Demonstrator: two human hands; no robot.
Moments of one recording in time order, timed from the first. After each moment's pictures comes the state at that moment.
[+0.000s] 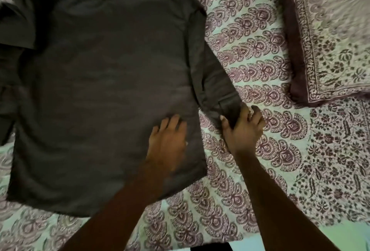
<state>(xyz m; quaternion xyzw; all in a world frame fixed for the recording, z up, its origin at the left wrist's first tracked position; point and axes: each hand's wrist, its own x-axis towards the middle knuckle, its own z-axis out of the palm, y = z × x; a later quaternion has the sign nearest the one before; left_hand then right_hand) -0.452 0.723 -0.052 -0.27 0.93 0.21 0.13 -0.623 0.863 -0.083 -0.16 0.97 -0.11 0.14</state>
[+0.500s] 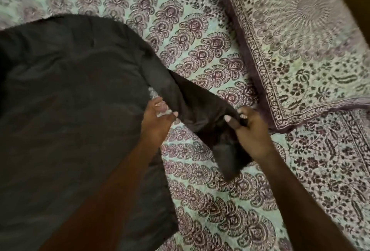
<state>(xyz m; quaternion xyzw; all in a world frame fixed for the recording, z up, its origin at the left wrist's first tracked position) -0.654 0.671 -0.078 -0.52 0.61 0.59 -0.08 -0.784 0.876 -0.025 -0.11 0.87 -0.39 0.28</state>
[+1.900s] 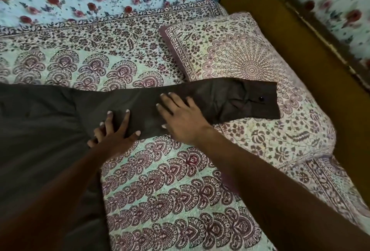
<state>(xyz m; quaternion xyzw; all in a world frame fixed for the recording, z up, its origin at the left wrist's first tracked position) -0.797 0.570 -0.110 -0.42 0.85 0.23 0.23 -0.953 0.744 -0.042 -0.56 0.82 0.08 0.10</state>
